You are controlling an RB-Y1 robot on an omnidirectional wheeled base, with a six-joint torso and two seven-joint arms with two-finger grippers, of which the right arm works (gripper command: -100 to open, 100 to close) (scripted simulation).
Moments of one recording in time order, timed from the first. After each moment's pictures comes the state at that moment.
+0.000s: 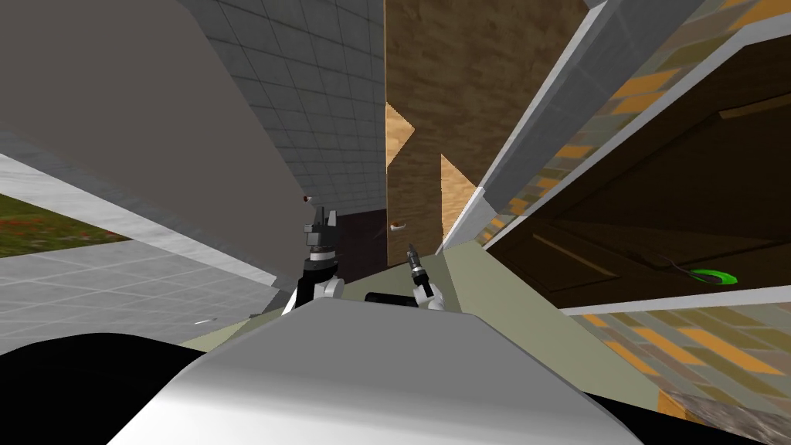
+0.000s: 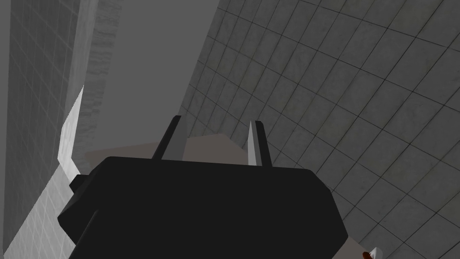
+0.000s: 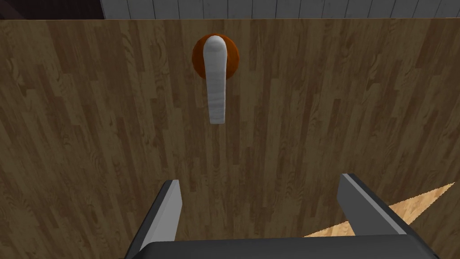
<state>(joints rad) -0.11 -0.02 0.24 -0.76 0.07 -0.77 -0.06</state>
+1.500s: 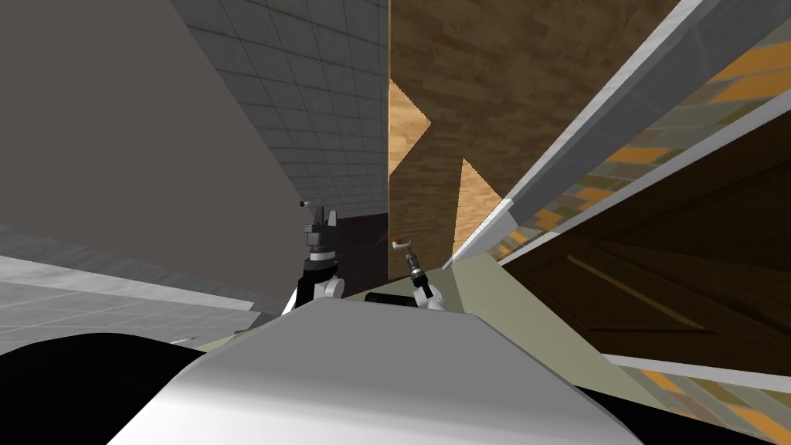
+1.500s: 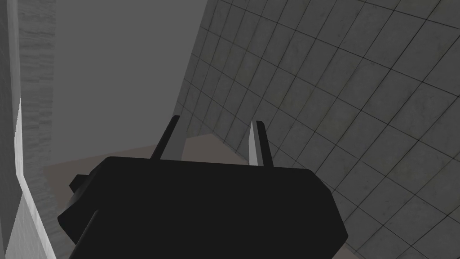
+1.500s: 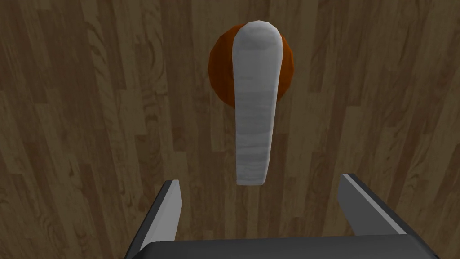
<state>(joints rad) -0.17 -0.02 0.25 -0.61 0.08 -0.81 -0.07</state>
